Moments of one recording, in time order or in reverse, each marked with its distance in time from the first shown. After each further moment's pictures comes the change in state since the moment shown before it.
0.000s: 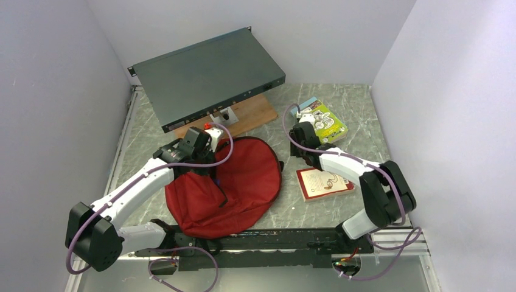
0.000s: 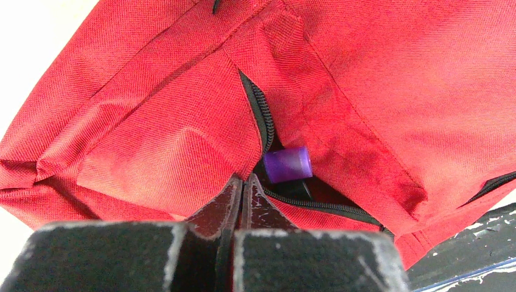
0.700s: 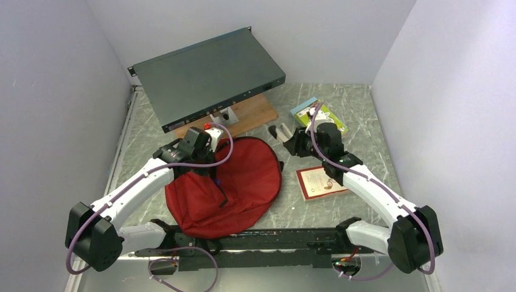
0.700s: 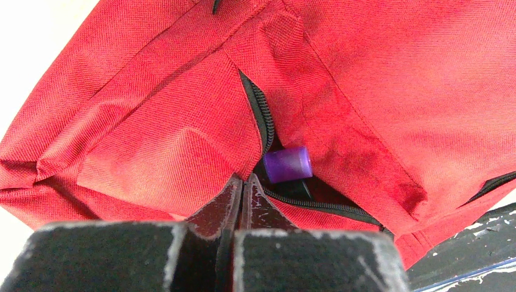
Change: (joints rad) left arm 0.000 0.000 0.000 0.000 0.000 0.000; right arm -0.052 -0.389 -0.096 0.005 -0.407 0.066
